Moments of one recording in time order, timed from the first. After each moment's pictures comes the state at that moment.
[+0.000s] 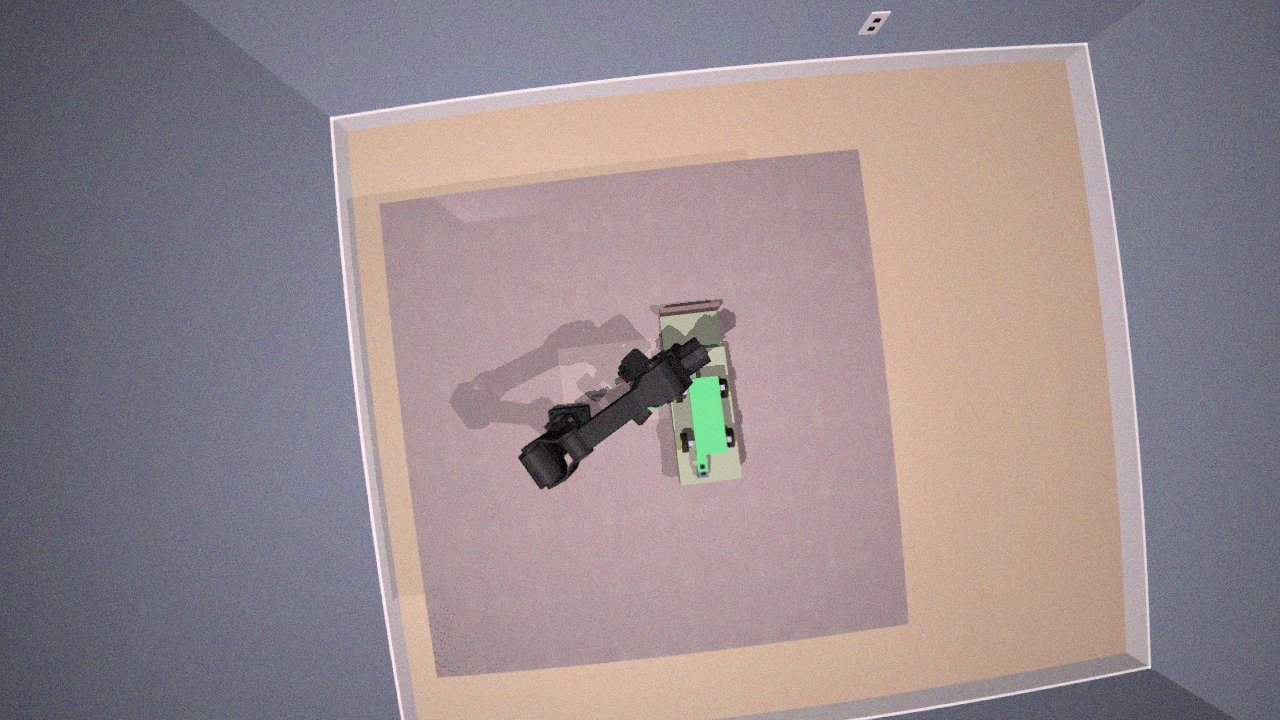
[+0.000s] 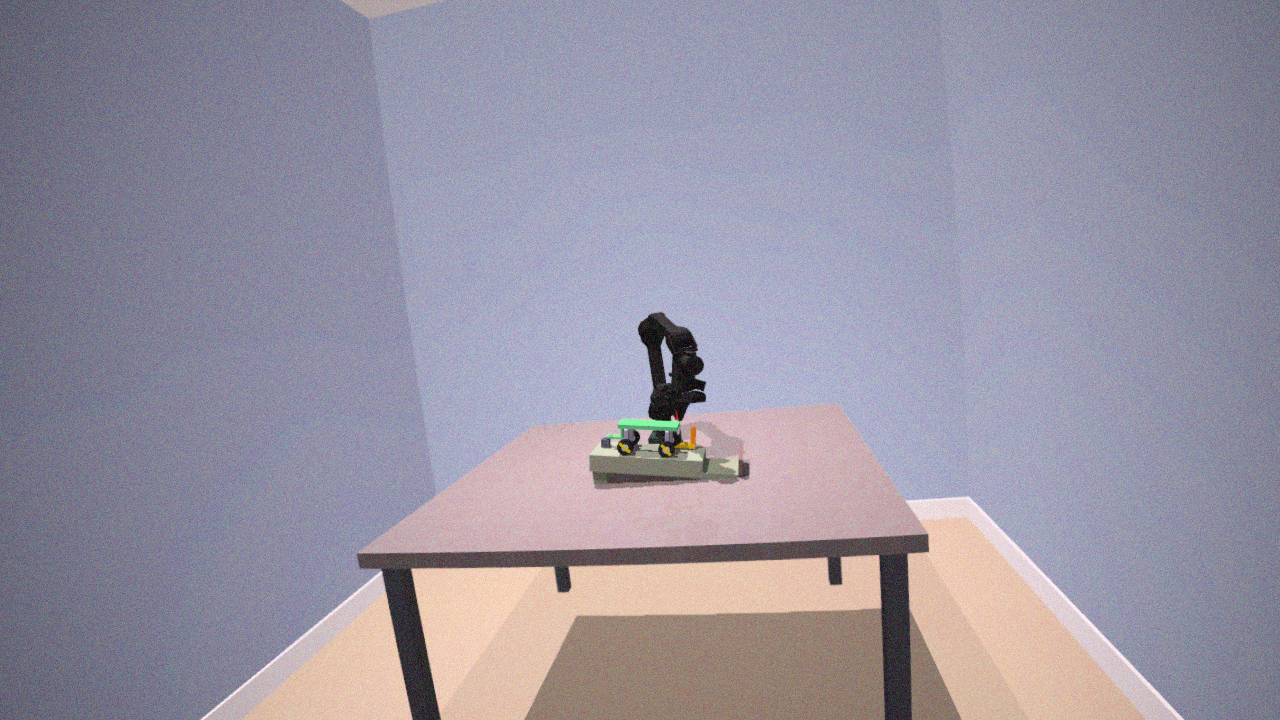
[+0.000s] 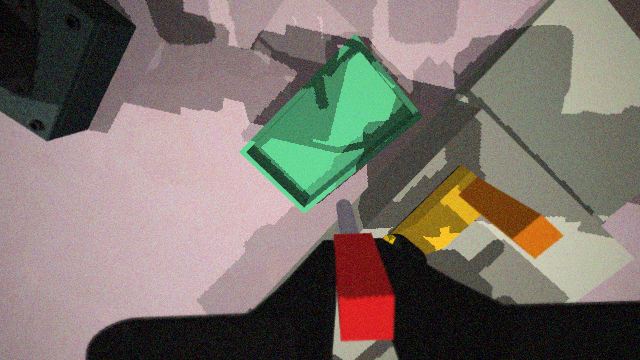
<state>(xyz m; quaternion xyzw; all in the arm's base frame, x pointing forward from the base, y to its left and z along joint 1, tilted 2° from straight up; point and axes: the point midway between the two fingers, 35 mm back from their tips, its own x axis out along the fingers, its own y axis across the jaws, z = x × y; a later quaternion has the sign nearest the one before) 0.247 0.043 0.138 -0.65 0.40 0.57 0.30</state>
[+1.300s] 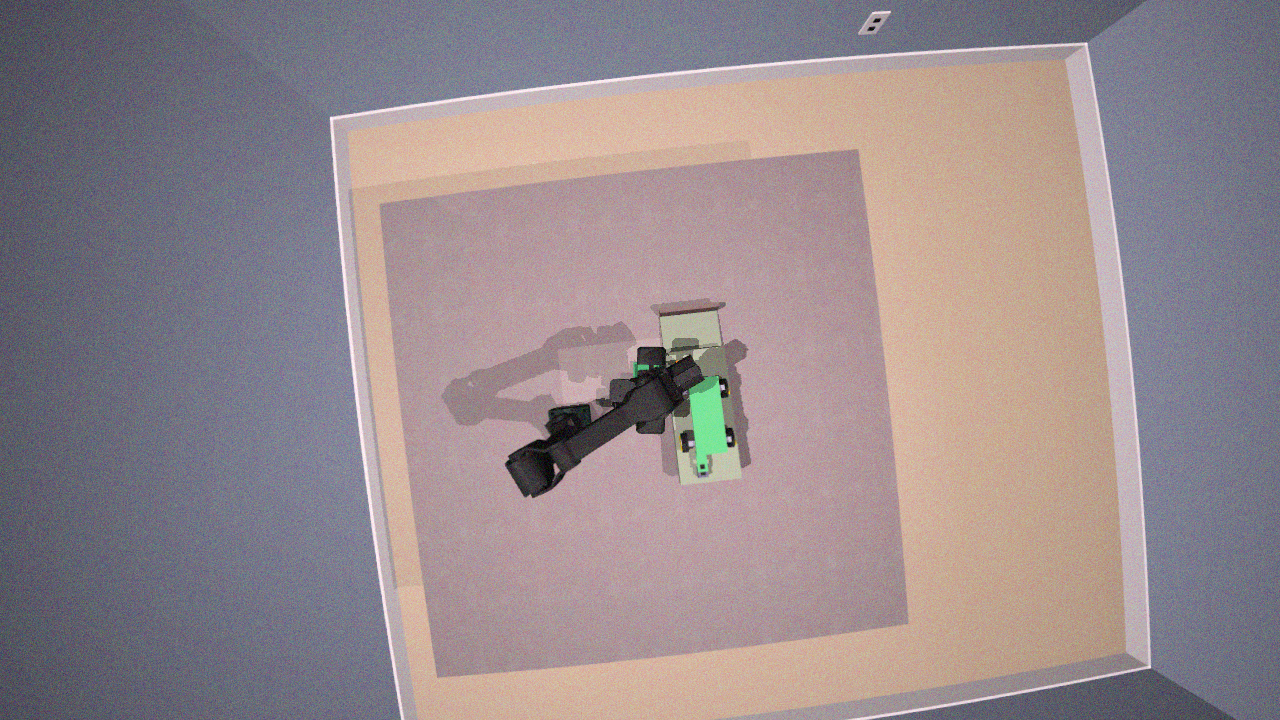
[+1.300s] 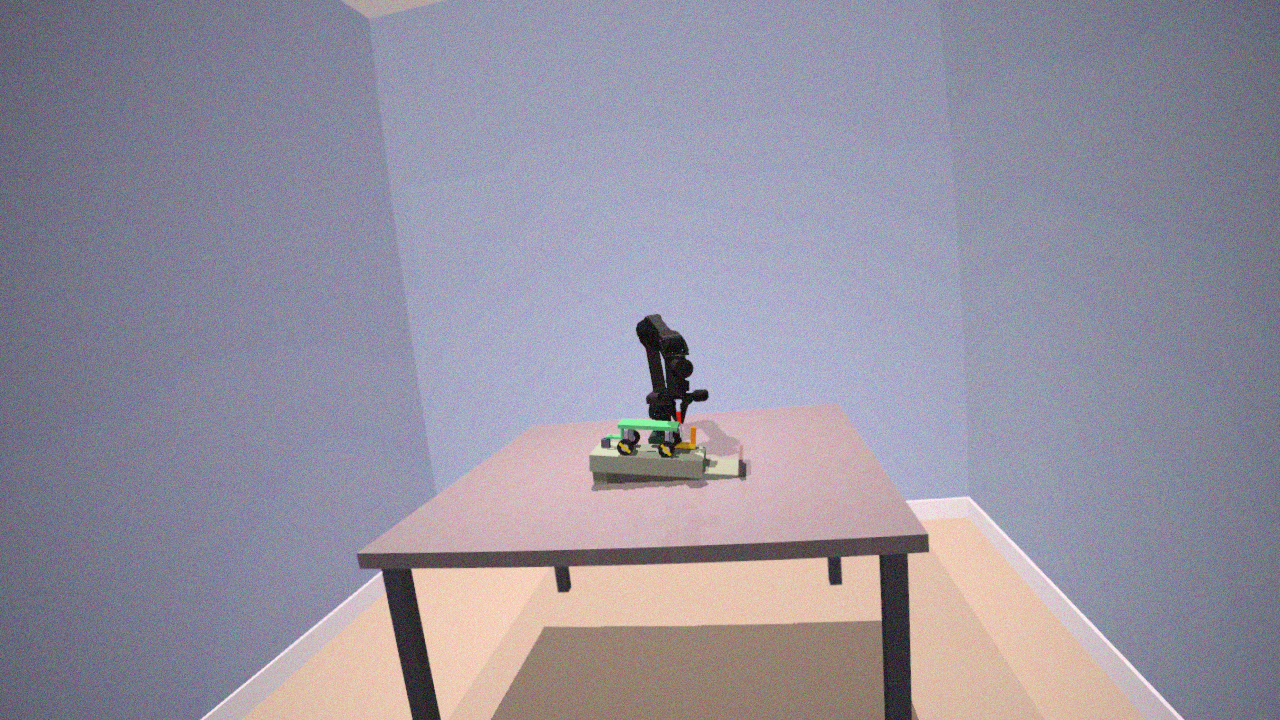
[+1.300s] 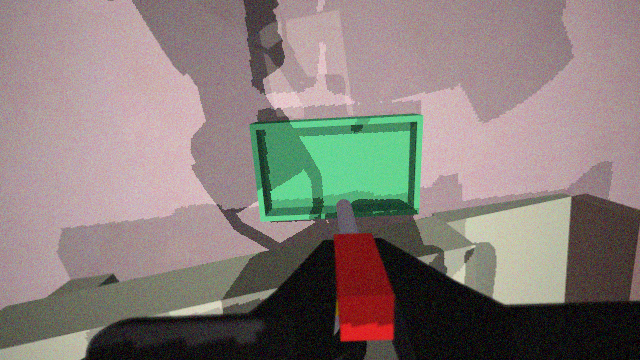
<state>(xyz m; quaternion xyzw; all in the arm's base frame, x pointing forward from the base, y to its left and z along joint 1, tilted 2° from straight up) 0.229 0.041 0.122 -0.71 0.13 0.68 0.11</state>
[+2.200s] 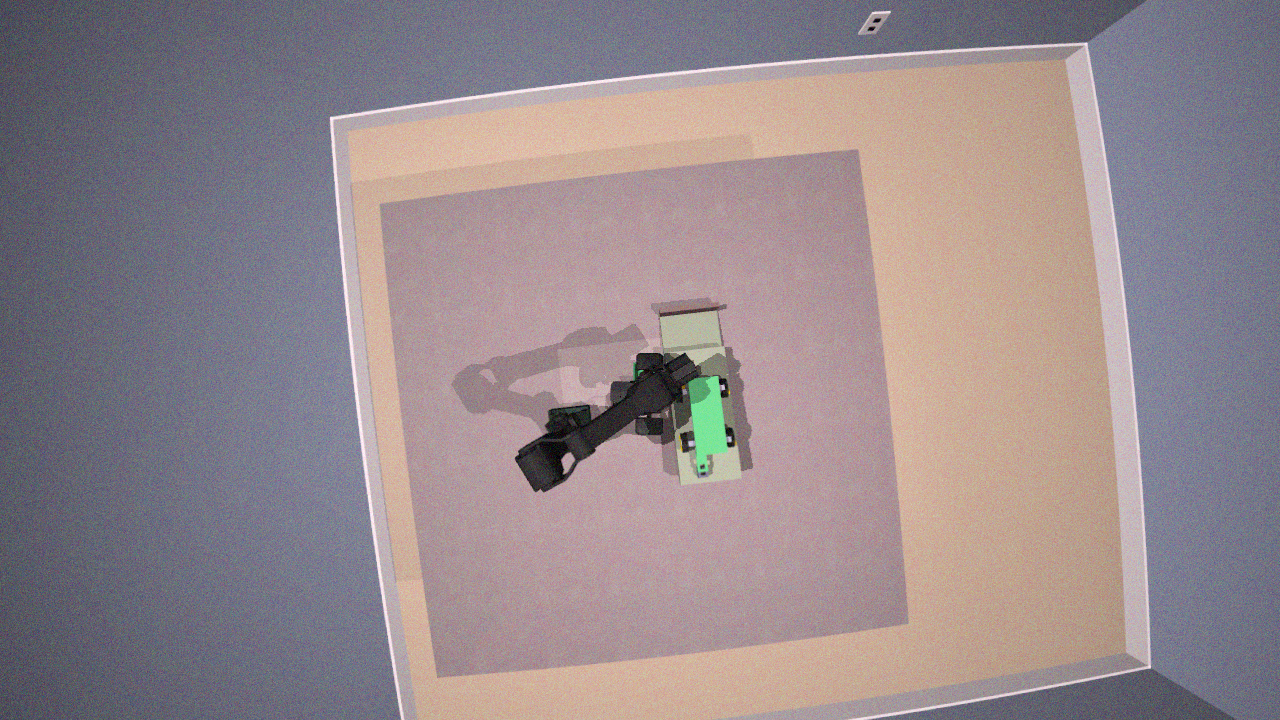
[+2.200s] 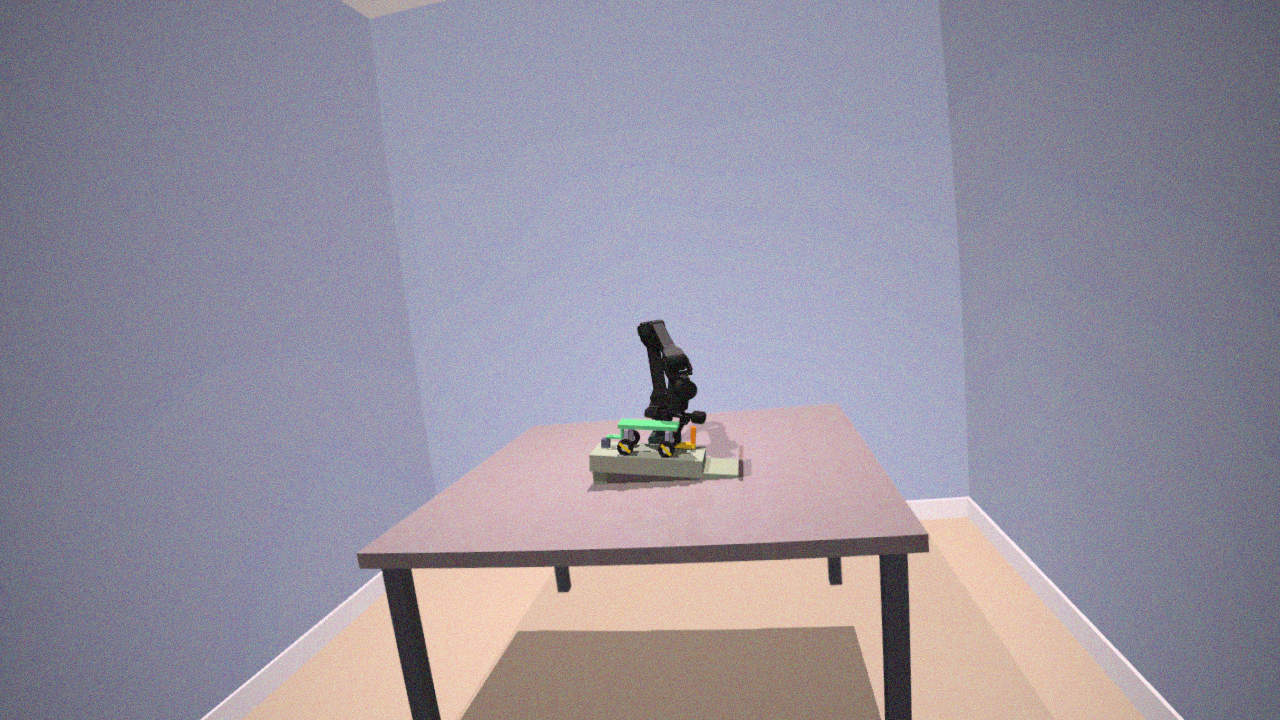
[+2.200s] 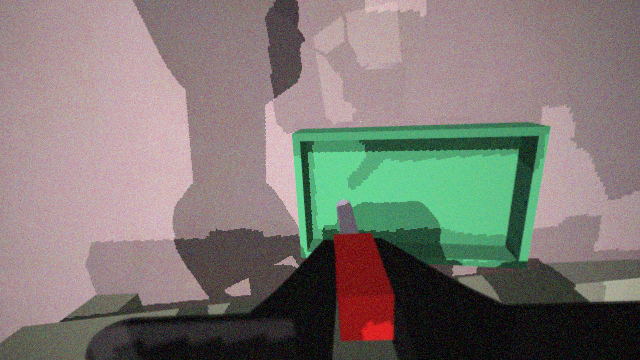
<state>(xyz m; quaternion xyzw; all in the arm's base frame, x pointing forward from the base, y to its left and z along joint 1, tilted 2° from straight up) 0.223 0.021 0.066 -0.70 0.18 0.69 0.05</state>
